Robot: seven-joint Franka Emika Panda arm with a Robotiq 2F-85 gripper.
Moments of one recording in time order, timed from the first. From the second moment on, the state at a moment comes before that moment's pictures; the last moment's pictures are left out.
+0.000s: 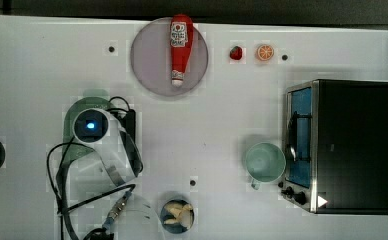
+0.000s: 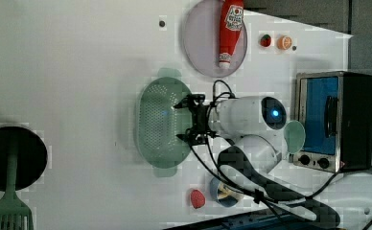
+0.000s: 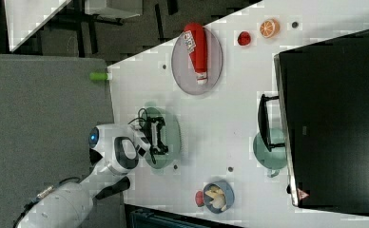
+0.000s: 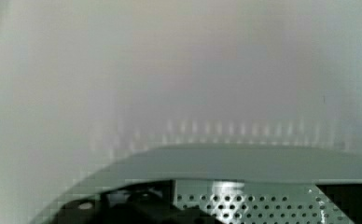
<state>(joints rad) 0.13 0.49 0.30 -2.23 -0.08 1.08 1.25</state>
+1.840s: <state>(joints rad) 0.02 0.40 -0.18 -2.38 -0.11 1.11 0.74</state>
